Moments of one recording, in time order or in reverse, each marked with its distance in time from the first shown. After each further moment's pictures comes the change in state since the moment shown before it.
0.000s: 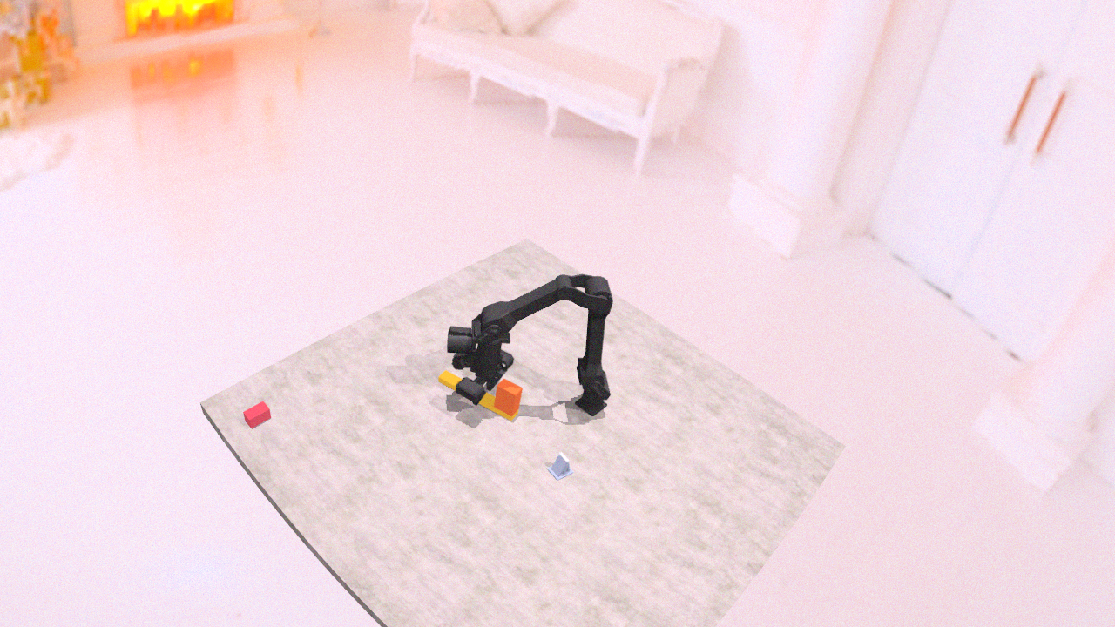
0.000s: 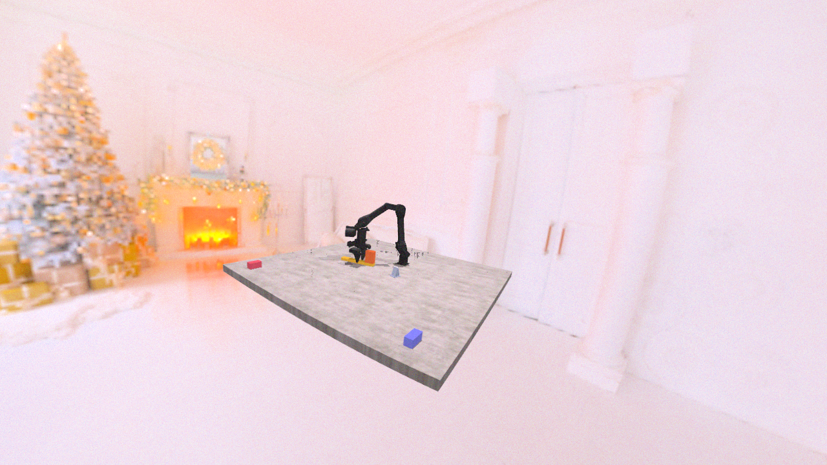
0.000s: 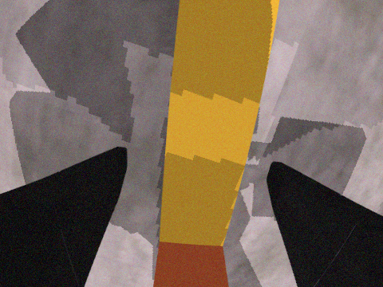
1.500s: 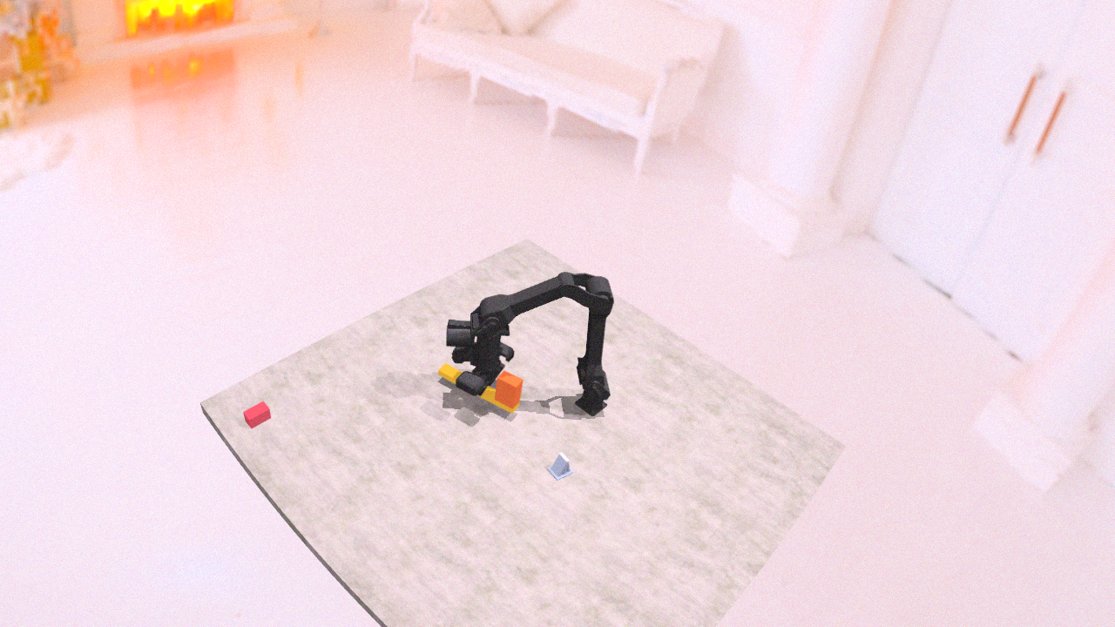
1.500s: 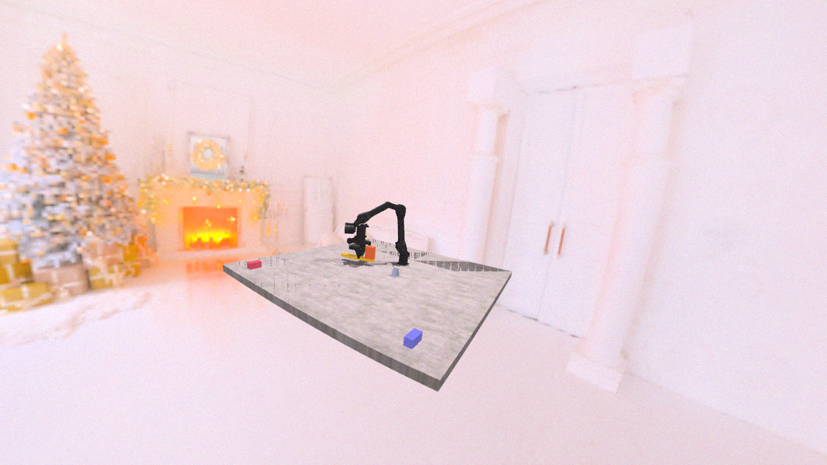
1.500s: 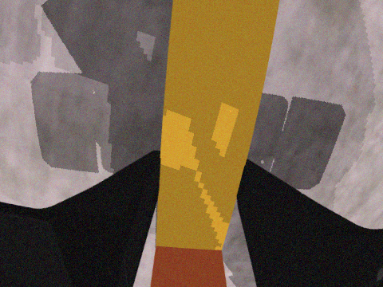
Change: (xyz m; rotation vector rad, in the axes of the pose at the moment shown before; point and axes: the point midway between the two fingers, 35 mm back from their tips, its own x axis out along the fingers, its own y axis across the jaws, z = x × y) arm -0.023 0.000 0.001 0.000 0.020 -0.015
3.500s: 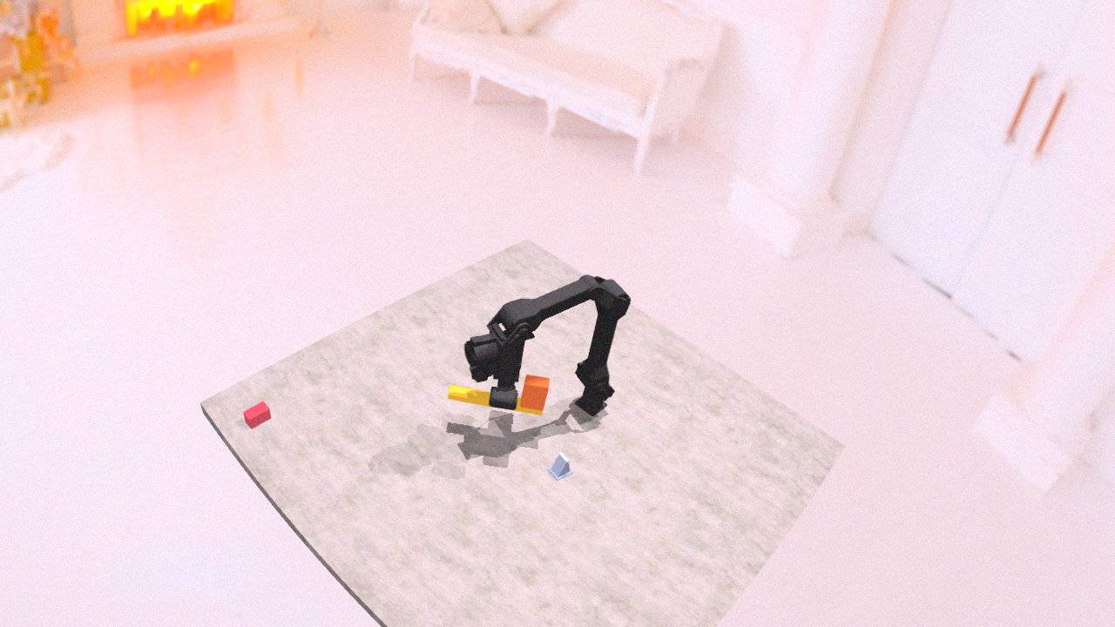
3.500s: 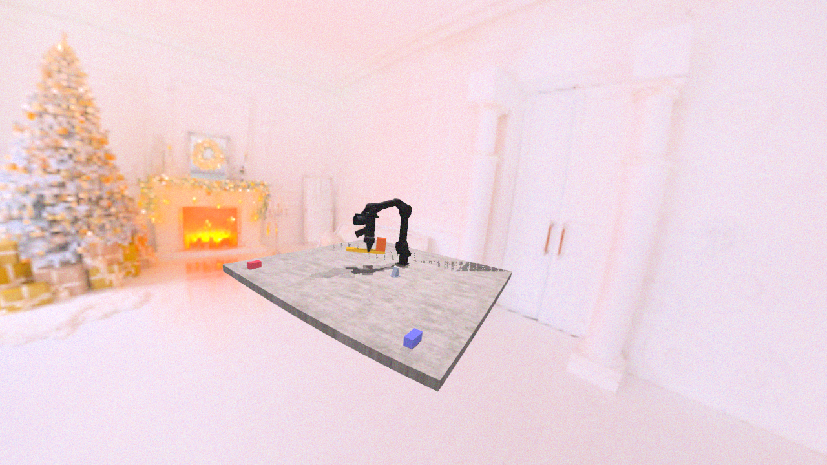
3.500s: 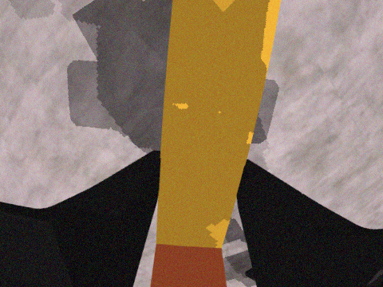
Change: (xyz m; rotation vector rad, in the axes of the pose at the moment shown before) arm -0.076 0.070 -0.092 -0.449 -0.007 0.010
